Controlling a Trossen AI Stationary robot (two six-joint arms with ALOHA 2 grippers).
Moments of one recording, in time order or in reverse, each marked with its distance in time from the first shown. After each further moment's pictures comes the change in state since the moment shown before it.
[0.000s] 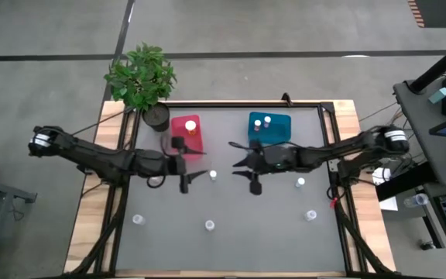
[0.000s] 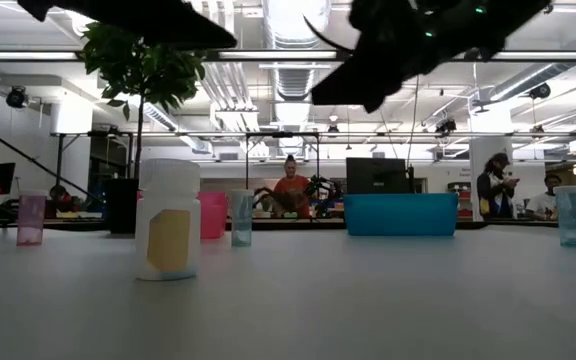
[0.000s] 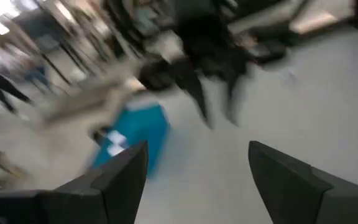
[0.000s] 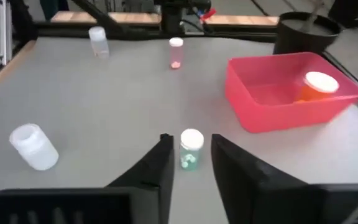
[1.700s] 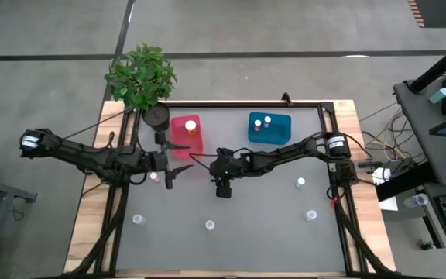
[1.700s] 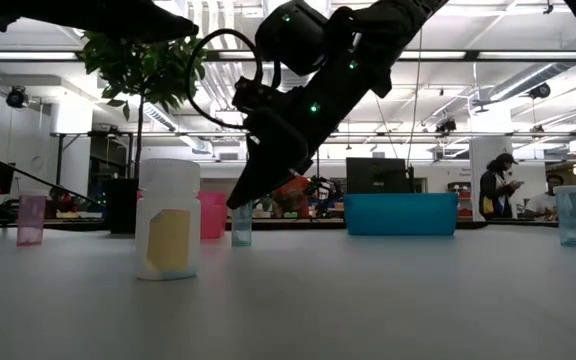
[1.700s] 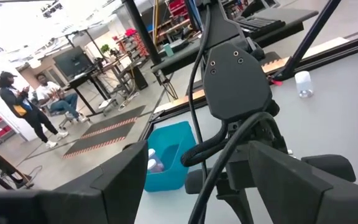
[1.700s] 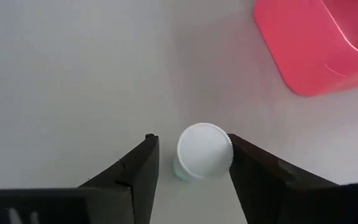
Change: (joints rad) left arm 0.000 -0.277 -0.160 0.030 -0.019 0.093; right arm -0.020 0.579 0.544 -0.361 0.037 0.017
